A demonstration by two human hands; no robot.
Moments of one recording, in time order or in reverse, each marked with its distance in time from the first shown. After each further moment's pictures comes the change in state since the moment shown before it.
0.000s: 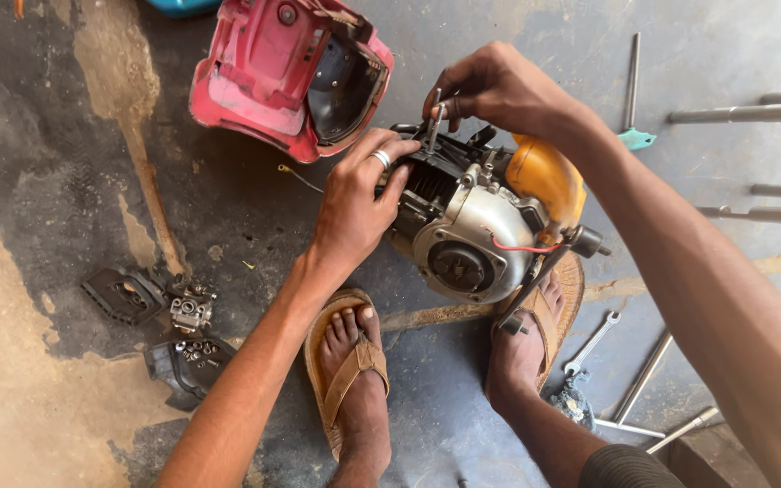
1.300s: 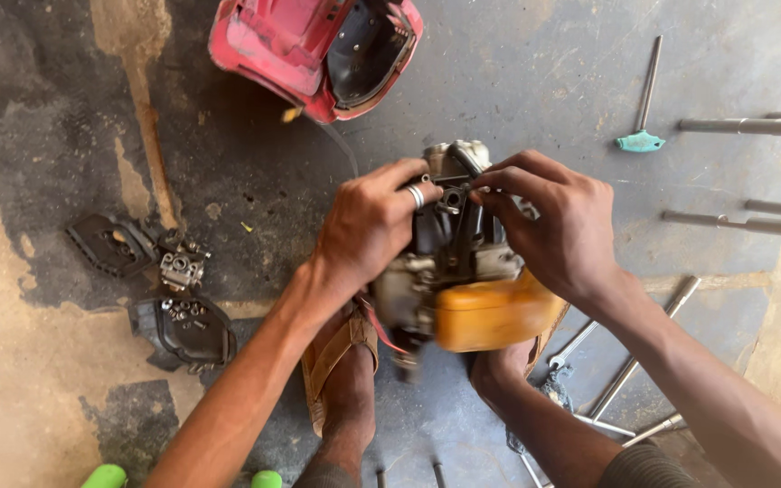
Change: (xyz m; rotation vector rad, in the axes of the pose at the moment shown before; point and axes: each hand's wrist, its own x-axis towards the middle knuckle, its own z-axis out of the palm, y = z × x) left_hand -0.044 0.028 -0.012 0.142 -0.054 0.147; right_hand -0.126 -0.101 0.082 -0.371 0.457 -0.055
